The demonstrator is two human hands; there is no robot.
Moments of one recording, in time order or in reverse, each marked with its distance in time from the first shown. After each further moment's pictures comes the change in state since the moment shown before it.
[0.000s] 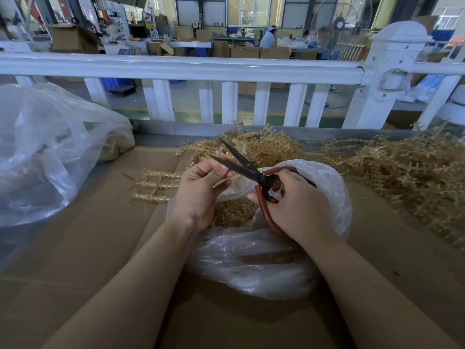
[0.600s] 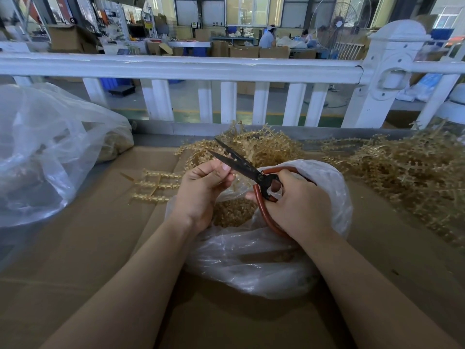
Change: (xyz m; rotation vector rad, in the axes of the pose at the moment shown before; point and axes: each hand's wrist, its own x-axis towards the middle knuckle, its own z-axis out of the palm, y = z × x) left_hand 0.000 -0.003 -0.003 0.006 -0.062 -0.004; right_hand -0.001 -0.002 -0.002 -0.057 0.039 -0.019
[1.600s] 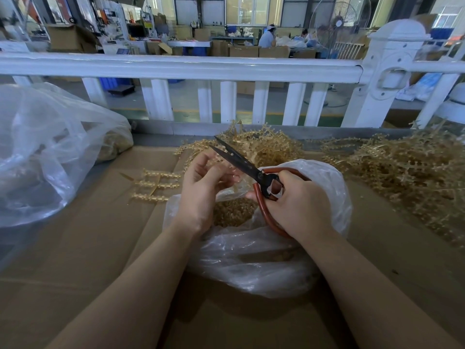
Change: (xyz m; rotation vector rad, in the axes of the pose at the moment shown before) left_hand -0.007 0.001 0.009 0.115 0.041 0.155; right_hand -0.002 -0.001 -0.002 0.071 0.047 -0.014
